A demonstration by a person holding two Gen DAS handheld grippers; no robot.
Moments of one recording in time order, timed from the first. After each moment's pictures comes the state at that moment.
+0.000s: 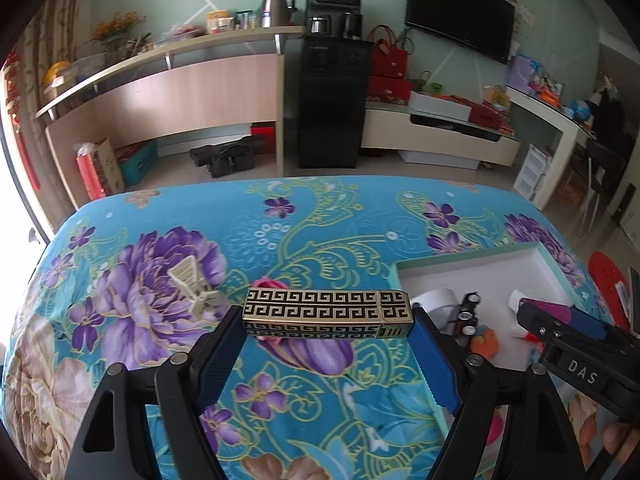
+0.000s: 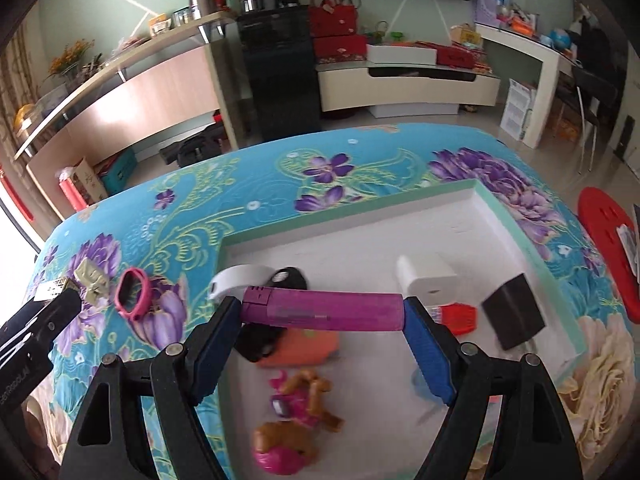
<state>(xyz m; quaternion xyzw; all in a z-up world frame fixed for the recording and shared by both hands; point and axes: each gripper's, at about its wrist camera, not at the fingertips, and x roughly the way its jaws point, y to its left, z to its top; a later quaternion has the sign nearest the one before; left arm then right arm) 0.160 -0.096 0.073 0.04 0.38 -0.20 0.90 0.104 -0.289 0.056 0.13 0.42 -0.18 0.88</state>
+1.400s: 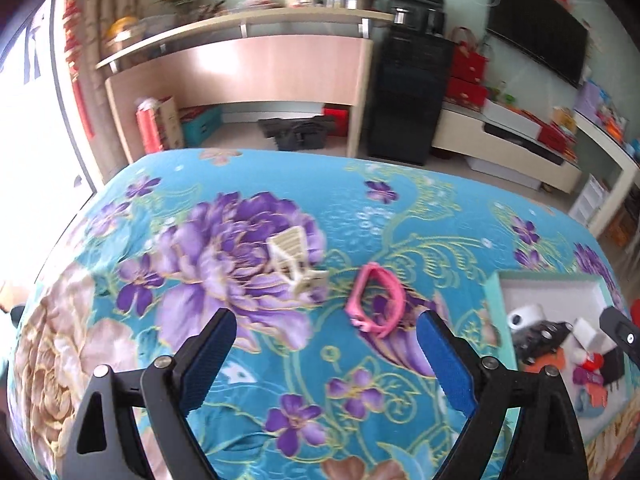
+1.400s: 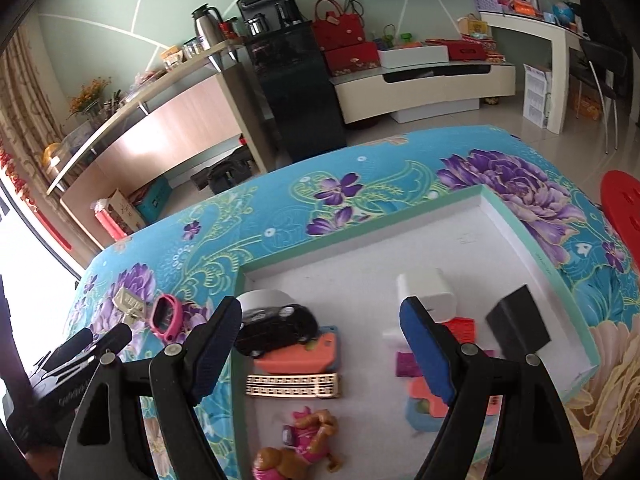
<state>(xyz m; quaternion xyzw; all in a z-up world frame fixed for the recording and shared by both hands) 0.192 -0.005 0.048 -0.02 0.42 -0.05 0.91 0.107 -0.287 0.070 0.18 0.38 -0.09 0.90</state>
